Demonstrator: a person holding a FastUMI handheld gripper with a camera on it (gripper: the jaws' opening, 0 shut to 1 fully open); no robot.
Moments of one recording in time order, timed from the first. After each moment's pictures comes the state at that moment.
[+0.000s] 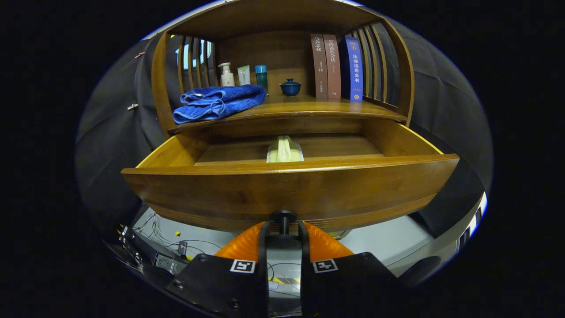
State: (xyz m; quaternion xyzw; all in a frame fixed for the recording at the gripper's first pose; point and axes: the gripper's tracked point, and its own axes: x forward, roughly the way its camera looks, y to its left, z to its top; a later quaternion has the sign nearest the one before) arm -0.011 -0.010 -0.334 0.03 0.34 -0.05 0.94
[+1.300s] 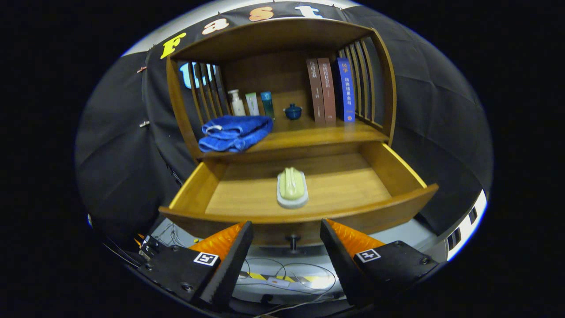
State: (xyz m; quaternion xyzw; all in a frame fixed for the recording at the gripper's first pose) arm -0.019 -0.004 -0.224 0.07 0.30 -0.03 0.95
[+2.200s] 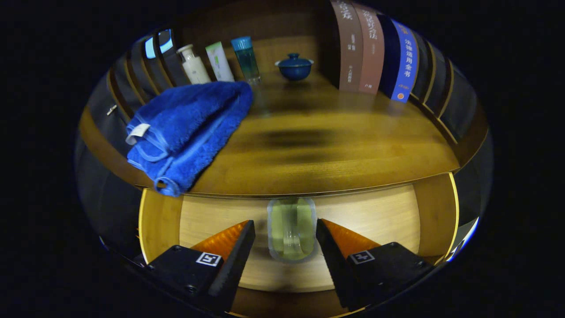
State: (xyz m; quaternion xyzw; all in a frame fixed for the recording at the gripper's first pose) arm 0.153 -0.021 -0.326 0.05 0.52 -0.04 0.85
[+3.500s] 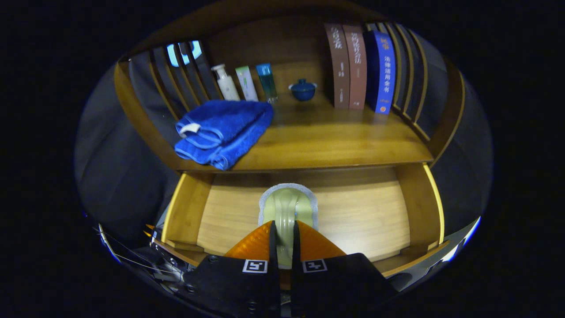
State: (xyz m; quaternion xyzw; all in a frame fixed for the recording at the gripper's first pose) arm 0.090 -0.013 -0.223 0.08 0.41 0.01 0.91
